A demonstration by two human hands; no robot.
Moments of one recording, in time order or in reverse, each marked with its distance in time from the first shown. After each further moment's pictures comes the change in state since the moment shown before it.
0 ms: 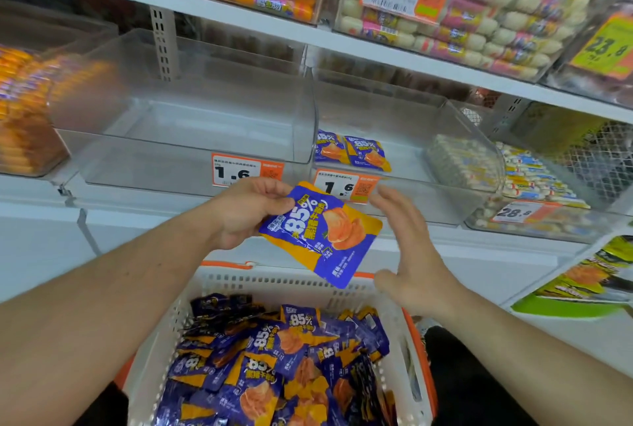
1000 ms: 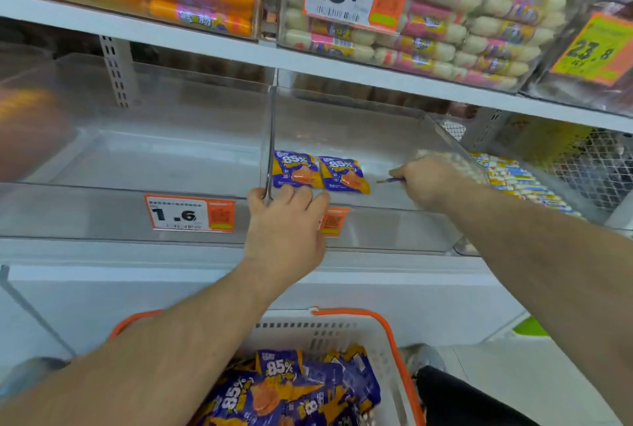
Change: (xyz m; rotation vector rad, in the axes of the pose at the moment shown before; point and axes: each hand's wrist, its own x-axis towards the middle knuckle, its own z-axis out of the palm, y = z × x) left_hand 0.074 -0.010 0.089 1.610 0.652 0.758; right_hand 0.168 0.144 -0.097 -0.971 -0.332 0.322
